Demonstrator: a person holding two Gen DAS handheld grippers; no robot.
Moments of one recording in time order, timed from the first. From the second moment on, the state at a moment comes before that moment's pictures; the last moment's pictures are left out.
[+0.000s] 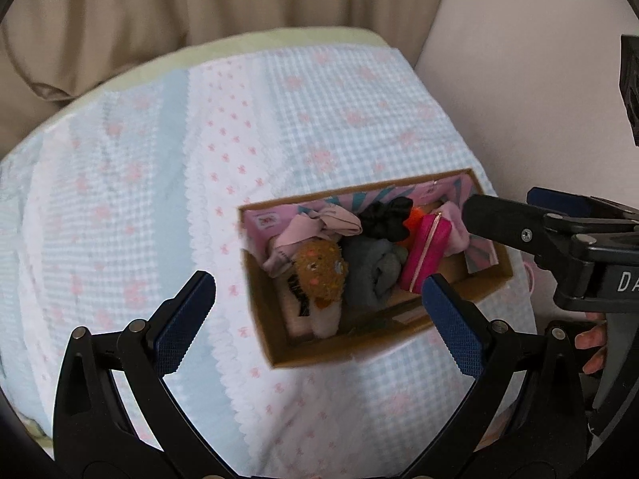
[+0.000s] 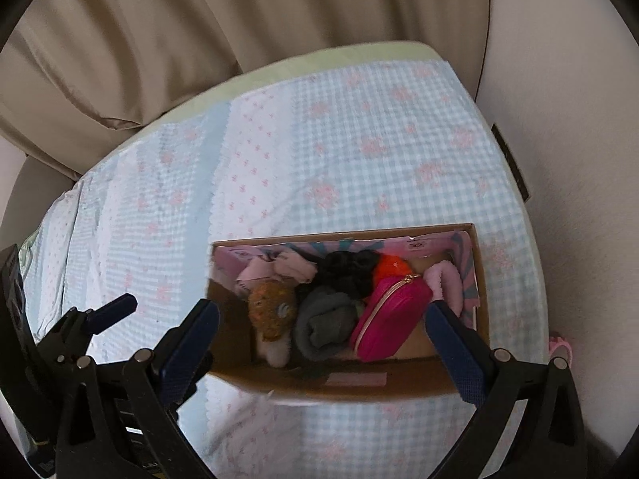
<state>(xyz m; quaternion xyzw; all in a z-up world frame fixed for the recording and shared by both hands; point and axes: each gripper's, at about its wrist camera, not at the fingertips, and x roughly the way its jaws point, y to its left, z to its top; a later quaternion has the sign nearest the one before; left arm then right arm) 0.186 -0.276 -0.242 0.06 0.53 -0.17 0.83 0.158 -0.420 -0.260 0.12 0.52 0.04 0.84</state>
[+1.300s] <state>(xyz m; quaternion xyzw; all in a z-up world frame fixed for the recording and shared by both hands) 0.041 -0.024 0.009 0.00 0.25 -0.06 0.97 -0.006 -0.223 -0.037 0.01 0.26 -0.01 0.97</state>
